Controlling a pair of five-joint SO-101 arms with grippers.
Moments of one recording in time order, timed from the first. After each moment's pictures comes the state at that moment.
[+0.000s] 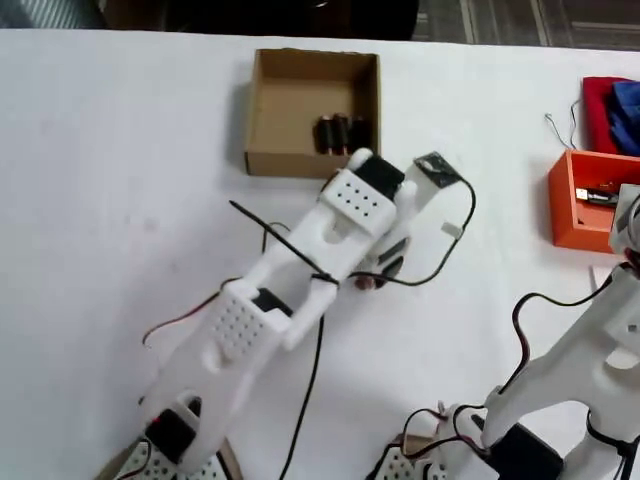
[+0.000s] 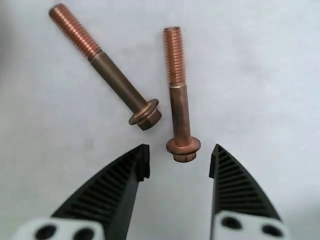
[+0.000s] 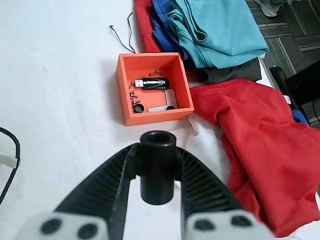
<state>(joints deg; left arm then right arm) 33.5 53.7 -55.2 100.9 -8.4 34.5 -22.1 -22.3 95.2 26.3</state>
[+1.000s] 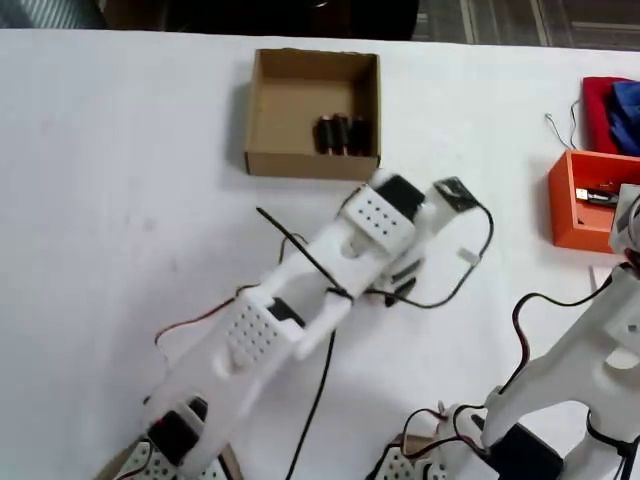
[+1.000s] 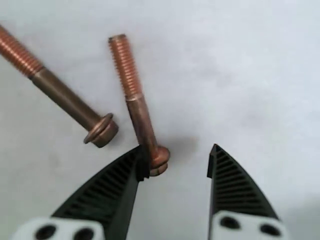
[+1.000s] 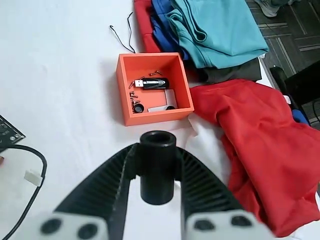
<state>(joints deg) 37.9 55.3 -55.2 99.6 -8.6 34.5 -22.1 -22.3 95.2 26.3</state>
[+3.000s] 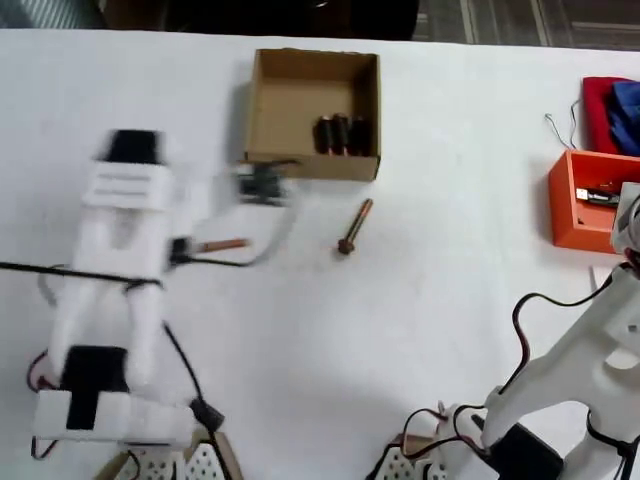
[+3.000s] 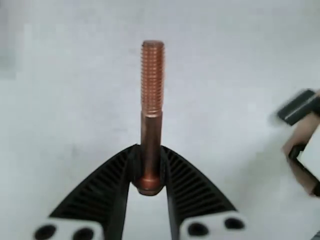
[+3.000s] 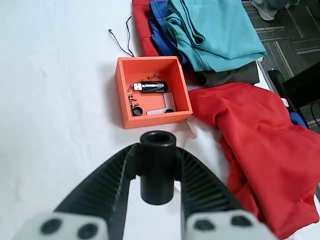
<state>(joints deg) -8.4 -2.2 3.2 99.6 -77.4 34.5 -22.1 -22.3 94.5 26.3</state>
